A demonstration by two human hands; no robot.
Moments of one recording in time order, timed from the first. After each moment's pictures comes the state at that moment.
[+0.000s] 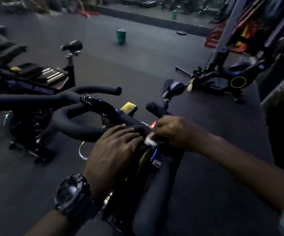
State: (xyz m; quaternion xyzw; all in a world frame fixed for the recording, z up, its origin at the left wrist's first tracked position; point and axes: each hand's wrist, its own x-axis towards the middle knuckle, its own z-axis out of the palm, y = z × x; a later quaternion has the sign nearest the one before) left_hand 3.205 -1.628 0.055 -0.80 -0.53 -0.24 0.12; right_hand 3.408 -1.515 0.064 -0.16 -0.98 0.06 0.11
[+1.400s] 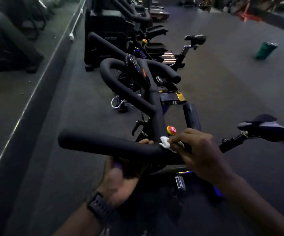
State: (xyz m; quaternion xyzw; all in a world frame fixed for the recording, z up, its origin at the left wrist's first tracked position) left_hand 3.404 -1.645 -0.017 0.12 -0.38 -0.85 -0.35; right_hand 3.471 -1.448 0.023 0.02 -0.95 0.25 0.21
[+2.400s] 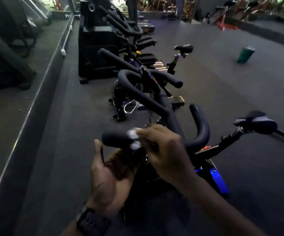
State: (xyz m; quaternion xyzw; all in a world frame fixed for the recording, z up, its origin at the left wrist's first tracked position) left_hand 3.397 -1.733 0.026 0.05 -0.31 -0.89 -0.33; right_hand 3.438 -1.592 0.052 0.01 -0.89 0.35 0.30
